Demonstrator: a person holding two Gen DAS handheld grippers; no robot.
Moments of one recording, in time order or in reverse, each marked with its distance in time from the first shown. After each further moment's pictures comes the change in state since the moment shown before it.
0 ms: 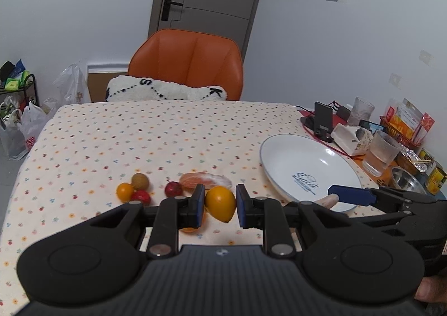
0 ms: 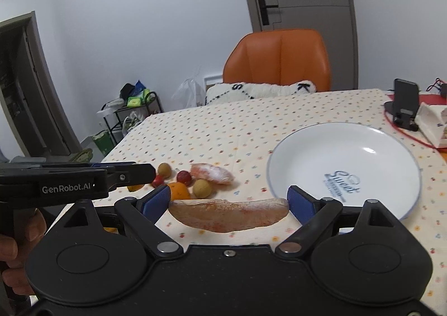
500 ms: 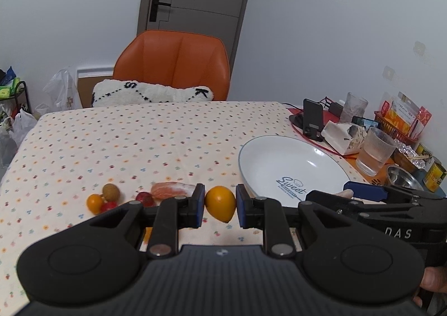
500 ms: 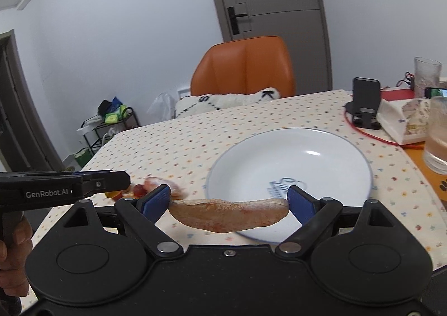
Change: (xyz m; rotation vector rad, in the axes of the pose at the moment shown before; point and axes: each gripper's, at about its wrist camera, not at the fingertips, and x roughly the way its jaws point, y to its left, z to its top) left arm 0.026 -0.032 0.008 0.033 0.006 -0.016; right arm -0.009 -0.056 -0.002 0.069 -0.046 -0.079
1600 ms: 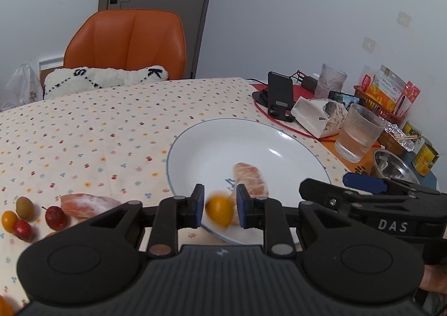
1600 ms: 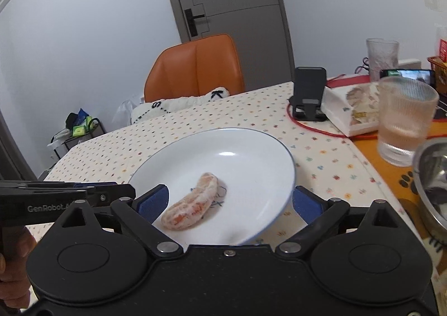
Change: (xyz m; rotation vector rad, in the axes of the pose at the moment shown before) left arm 0.077 -0.062 0.006 0.058 0.091 -0.101; right arm 0.006 -0.073 -0.001 0.080 -0.004 -0.108
